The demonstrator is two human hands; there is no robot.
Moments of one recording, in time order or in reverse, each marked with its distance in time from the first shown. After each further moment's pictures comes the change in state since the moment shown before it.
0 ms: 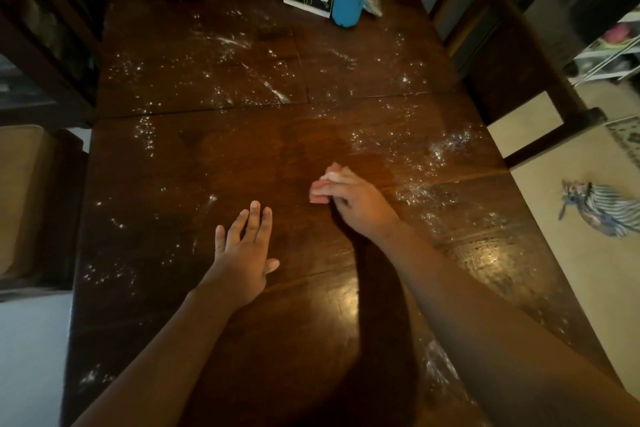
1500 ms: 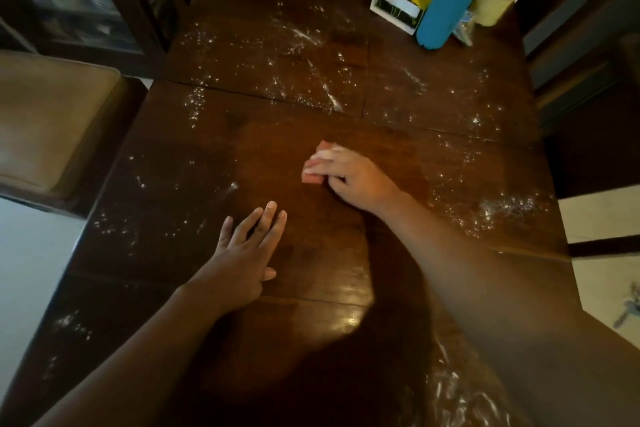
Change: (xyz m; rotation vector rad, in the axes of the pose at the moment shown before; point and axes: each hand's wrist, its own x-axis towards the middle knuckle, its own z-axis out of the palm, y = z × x) left_hand 0.000 0.005 0.006 -0.066 0.005 -0.054; right_hand 0.115 0.014 -0.009 0.044 -0.297 -0.334
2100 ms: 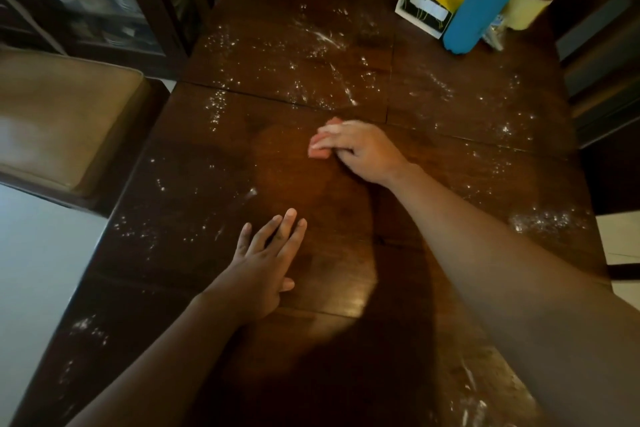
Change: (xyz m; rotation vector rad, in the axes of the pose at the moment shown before) left_hand -0.002 0.000 -0.005 -0.057 -0.007 0.026; right_hand 0.065 0.026 -0.008 -0.115 0.027 -0.006
